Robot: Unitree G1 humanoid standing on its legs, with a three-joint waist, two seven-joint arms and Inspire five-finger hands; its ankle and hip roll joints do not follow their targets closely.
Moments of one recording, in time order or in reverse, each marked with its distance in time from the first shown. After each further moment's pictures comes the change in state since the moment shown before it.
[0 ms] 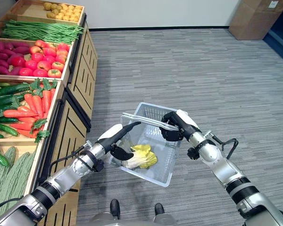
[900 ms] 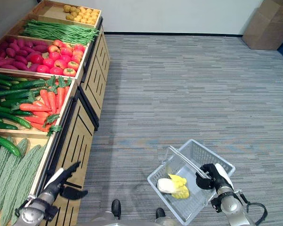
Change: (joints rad) left arm 0.518 0.010 0.378 0.425 -0.096 0.002 -0.026; right arm 0.360 0.189 -0.306 0.499 -0.122 -0.009 -0.105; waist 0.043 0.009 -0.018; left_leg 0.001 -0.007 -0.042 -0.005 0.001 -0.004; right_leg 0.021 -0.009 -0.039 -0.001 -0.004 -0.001
